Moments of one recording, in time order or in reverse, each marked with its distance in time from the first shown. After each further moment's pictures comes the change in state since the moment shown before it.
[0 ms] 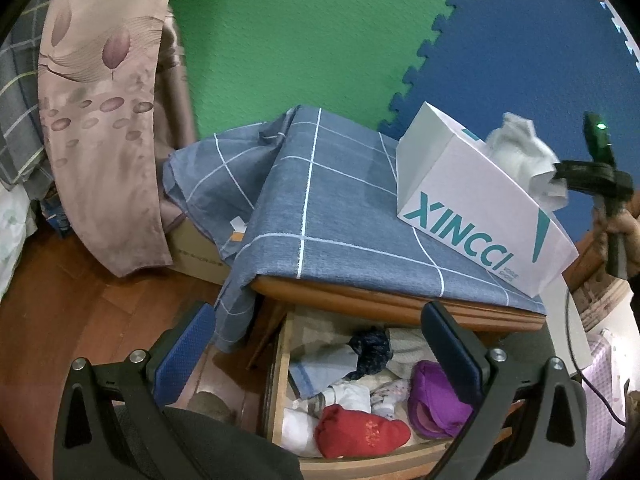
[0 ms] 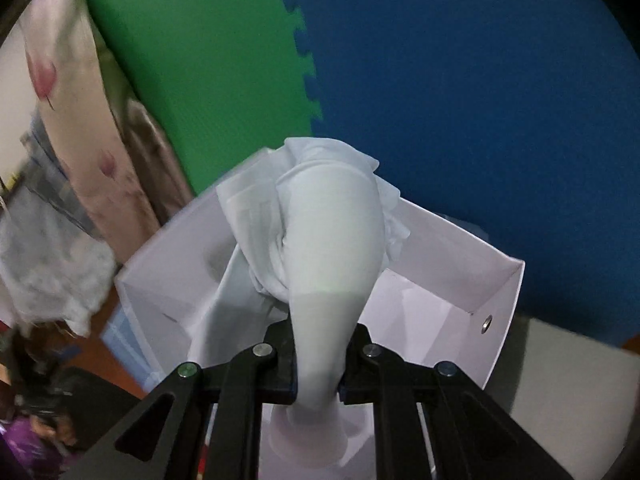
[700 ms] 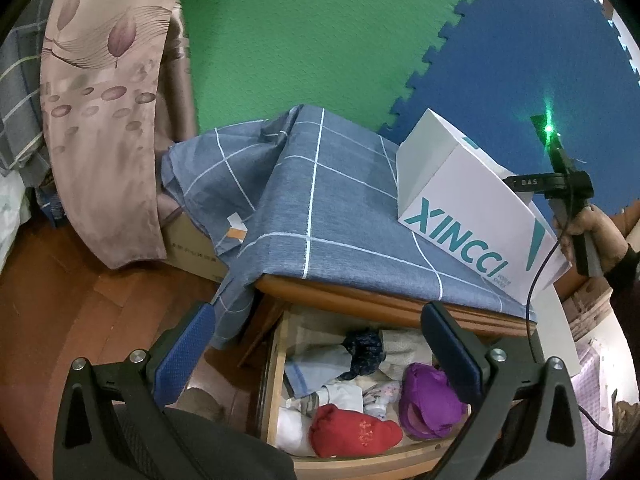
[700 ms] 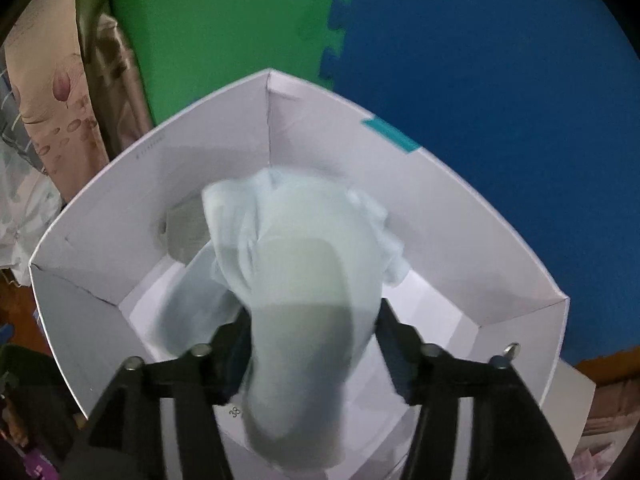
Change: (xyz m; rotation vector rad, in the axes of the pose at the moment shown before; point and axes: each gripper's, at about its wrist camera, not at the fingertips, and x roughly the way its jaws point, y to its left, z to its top) left arm -0.001 0.012 0.000 -0.045 0.000 -0.034; right arm 0.068 0.039 0.011 -0.123 0.164 -0.176
